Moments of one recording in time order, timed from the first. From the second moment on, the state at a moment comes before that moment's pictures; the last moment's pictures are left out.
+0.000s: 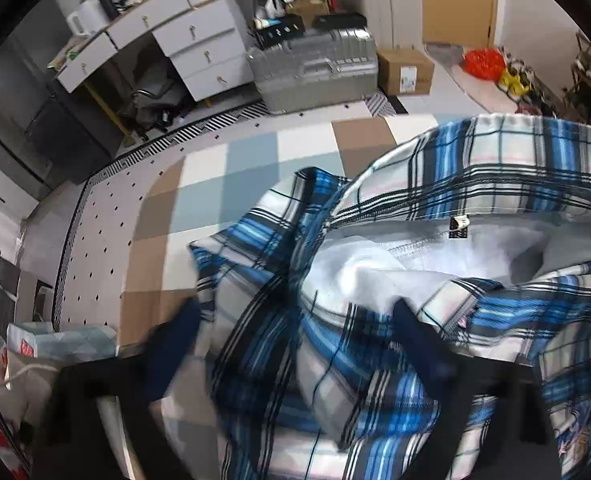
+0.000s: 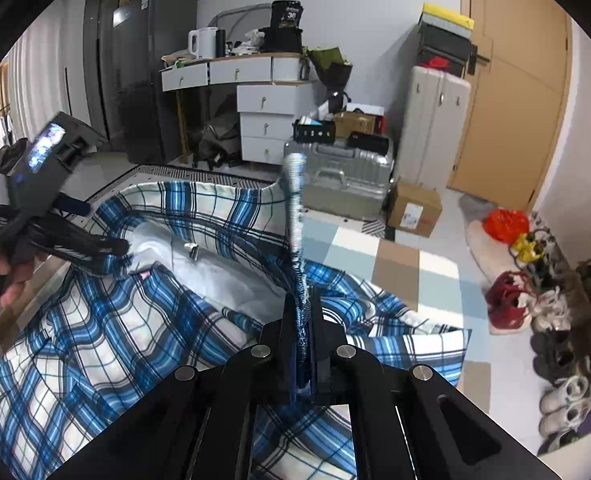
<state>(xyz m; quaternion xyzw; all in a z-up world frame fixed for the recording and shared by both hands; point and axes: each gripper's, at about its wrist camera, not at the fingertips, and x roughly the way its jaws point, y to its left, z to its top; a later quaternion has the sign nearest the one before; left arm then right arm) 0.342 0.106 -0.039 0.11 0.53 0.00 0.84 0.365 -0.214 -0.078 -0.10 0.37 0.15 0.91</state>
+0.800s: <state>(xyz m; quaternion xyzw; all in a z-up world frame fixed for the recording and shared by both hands) 0.326 0.111 -0.016 0.12 0.45 -0.07 0.88 0.448 -0.204 -0.090 -0.06 0.46 0.10 0.88</state>
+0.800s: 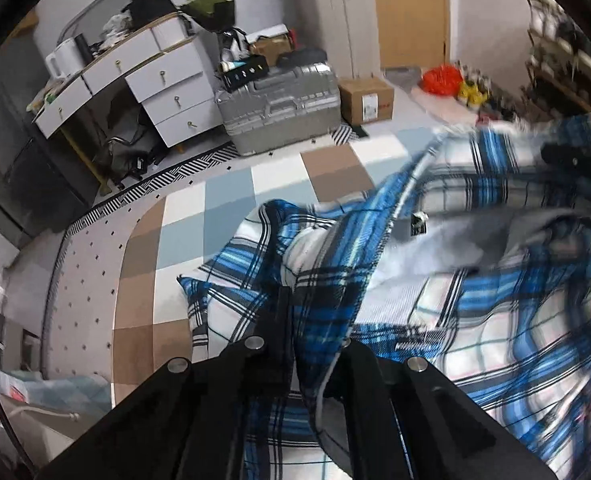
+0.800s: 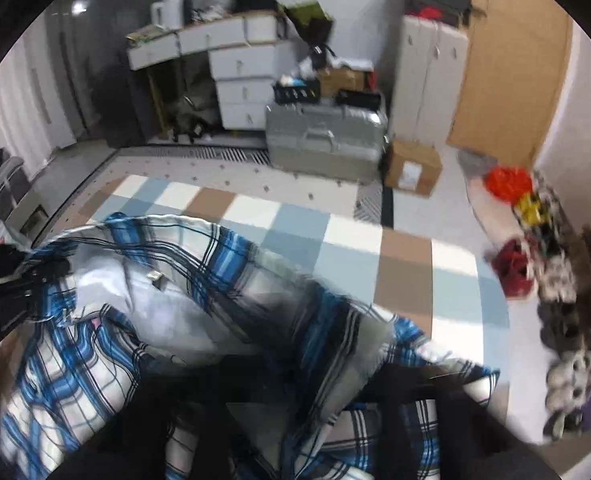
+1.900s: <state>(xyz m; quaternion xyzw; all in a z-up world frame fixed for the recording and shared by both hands) 0.135 0.110 -0.066 -0.02 0.50 -0.17 0.85 0.115 -0.213 -0.124 -0.19 0.46 0.14 0.86</state>
